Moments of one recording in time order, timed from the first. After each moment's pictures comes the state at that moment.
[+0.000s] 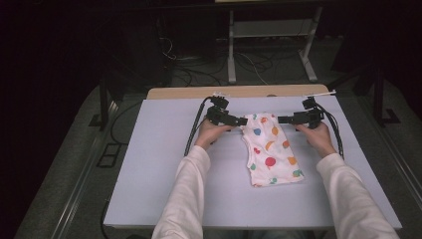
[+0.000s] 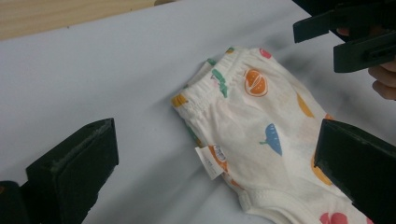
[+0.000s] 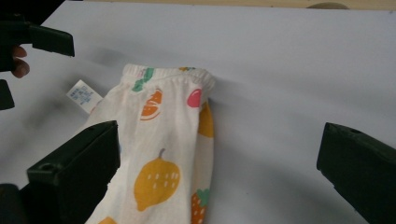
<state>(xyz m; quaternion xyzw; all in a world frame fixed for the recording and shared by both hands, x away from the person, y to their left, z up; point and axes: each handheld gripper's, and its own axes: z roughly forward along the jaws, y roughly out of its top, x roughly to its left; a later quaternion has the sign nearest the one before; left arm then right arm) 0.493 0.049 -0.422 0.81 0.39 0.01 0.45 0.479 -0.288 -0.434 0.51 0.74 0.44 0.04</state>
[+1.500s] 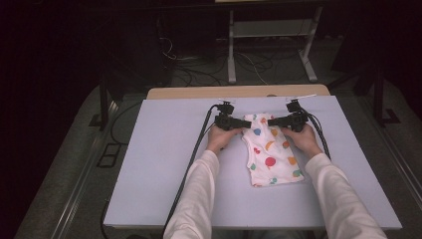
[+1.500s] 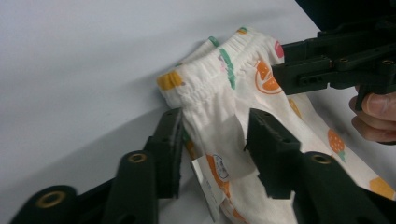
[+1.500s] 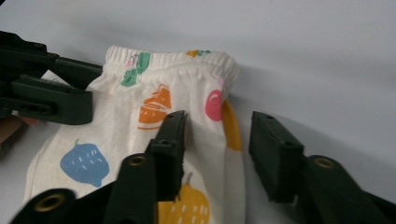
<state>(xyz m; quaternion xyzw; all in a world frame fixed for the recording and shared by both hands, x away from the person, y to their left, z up) 0.503 0.027 -0.462 0.77 0.44 -0.05 0.45 0.491 -0.246 -0.454 0.53 0.75 0.40 0.03</state>
